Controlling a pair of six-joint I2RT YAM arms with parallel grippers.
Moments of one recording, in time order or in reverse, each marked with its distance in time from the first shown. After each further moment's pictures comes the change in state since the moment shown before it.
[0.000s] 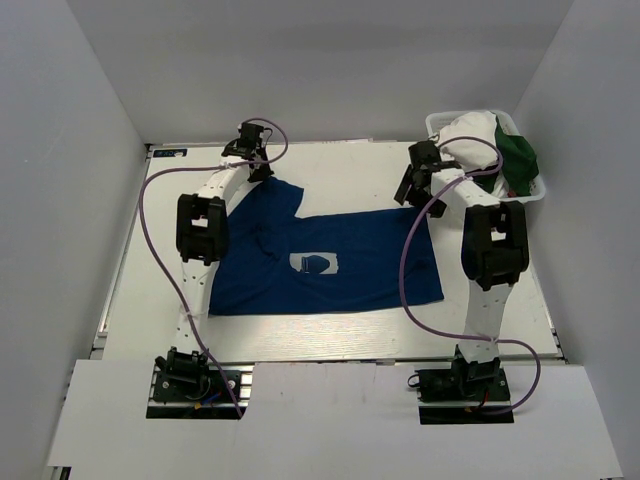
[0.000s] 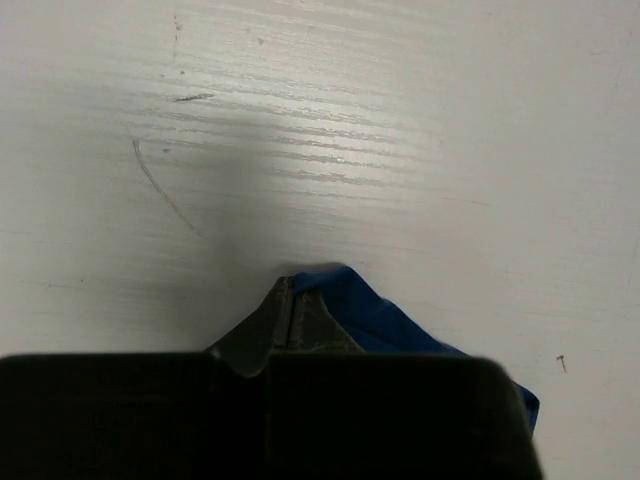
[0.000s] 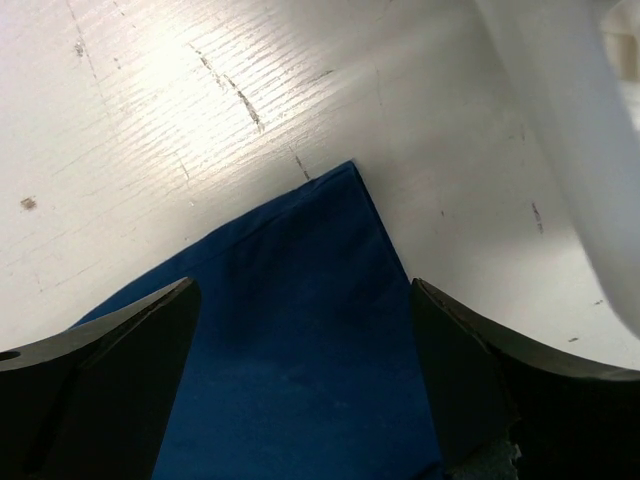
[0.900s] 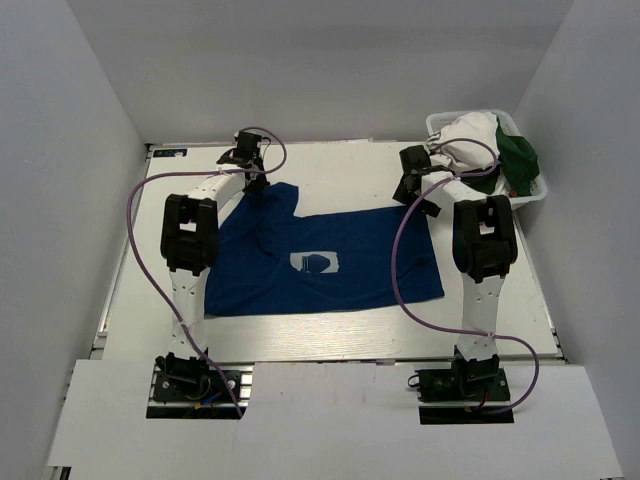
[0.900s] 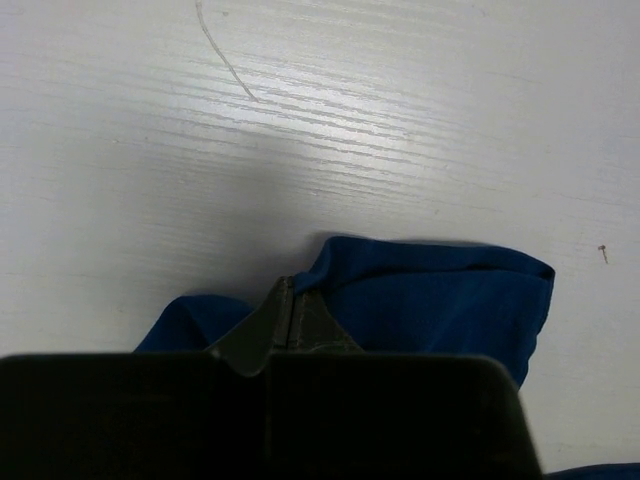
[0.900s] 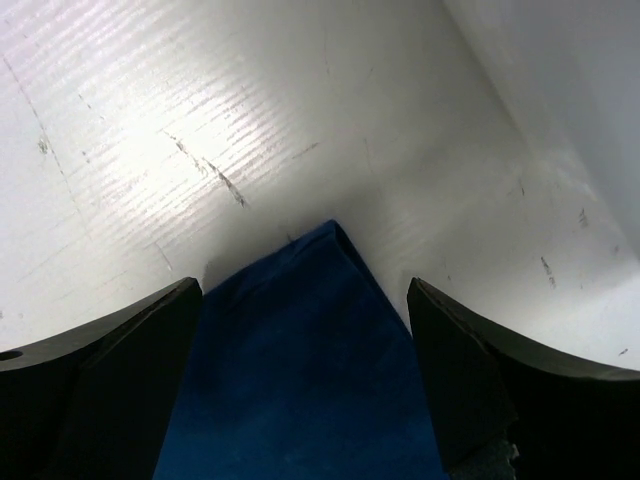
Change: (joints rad) left arm -0.018 -0.264 -0.402 0.126 -0.055 0.029; right arm 0.021 0.103 0.022 0.095 0.153 0.058
